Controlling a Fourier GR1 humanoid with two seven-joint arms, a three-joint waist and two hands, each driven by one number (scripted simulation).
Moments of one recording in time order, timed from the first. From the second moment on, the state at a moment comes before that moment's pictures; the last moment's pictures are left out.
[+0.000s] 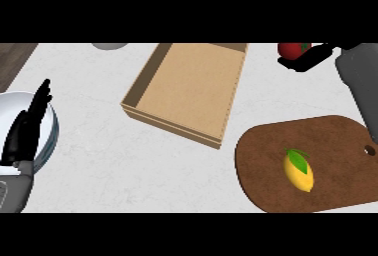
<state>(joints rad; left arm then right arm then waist) -0.18 0.41 0.06 -1.37 -0.16 0.16 0.04 -1.08 -0.49 0.04 -0.59 0.66 0.07 -0.72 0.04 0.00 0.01</state>
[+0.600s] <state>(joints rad) -0.17 0.41 0.07 -1.39 -0.17 0.16 0.04 -1.34 -0.27 -0.04 -0.44 0.58 0.16 -0.50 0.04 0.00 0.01</state>
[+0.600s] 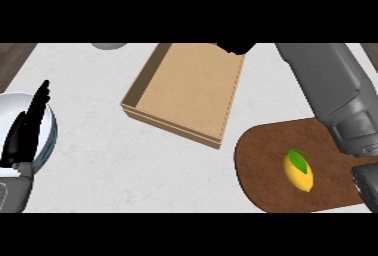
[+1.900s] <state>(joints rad) -0.23 0.39 0.05 -1.40 -0.19 0.12 0.05 -1.46 -0.01 -0.10 -0.13 0.59 -0.03 -0.25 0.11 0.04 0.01</state>
